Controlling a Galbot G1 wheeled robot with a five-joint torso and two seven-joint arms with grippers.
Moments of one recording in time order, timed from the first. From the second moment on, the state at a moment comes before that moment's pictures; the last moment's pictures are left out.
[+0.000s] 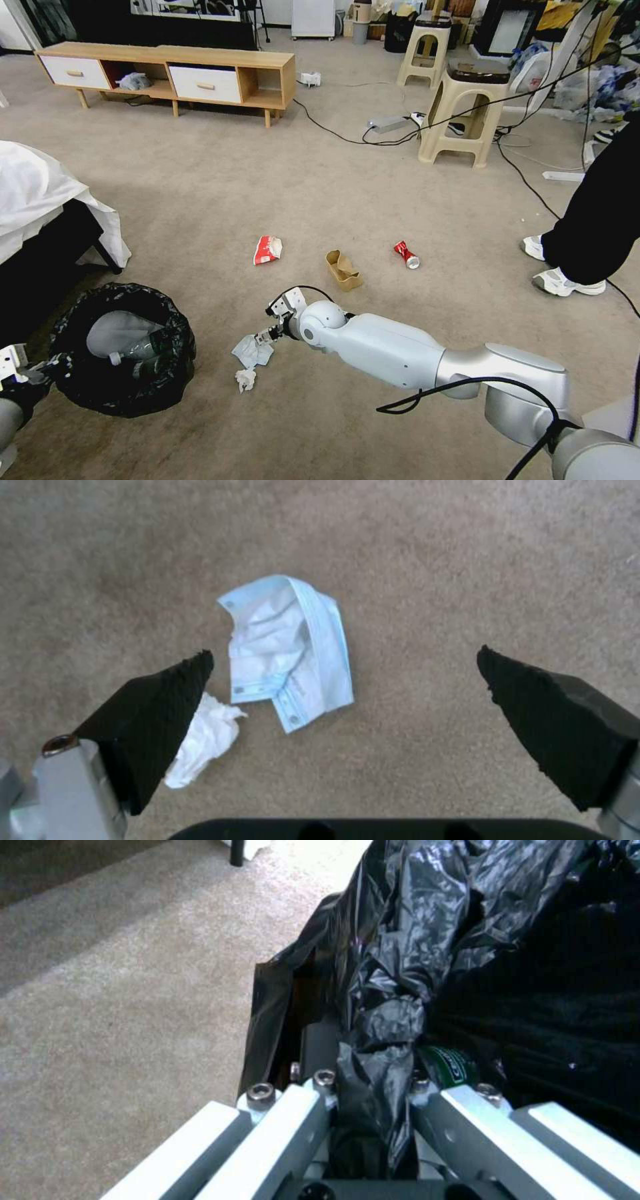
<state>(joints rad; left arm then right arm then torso) 1.66 -1.09 -1.18 -1.98 -1.04 0.59 -0.06 -0.23 1.40 -0.88 1.08 1.21 -0.53 0.20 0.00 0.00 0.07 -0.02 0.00</state>
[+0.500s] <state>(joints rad) 1.65 -1.09 -1.17 -1.96 -1.04 0.58 -0.05 -0.21 1.45 -0.90 0.97 1.18 -0.54 0.17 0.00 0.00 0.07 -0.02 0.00</state>
